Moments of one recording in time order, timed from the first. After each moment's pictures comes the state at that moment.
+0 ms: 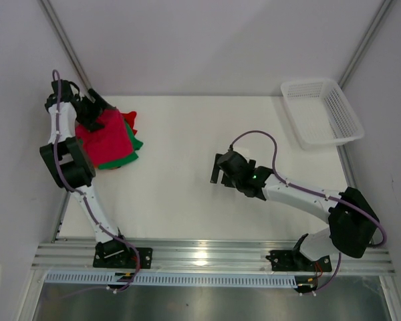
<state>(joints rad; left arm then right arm) 0.40 2.16 2.04 -0.84 0.48 -0.52 0.89 1.44 0.96 -0.37 0.43 0.85</state>
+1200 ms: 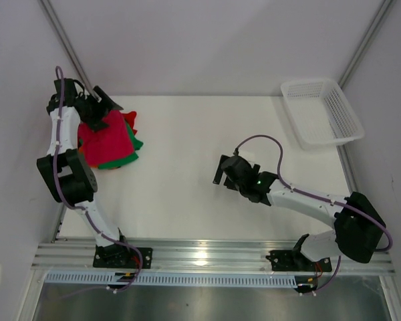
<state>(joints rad) 0.33 1.90 1.82 -0.77 0.48 -0.51 0.90 1.39 0.89 -0.32 0.47 0.94</state>
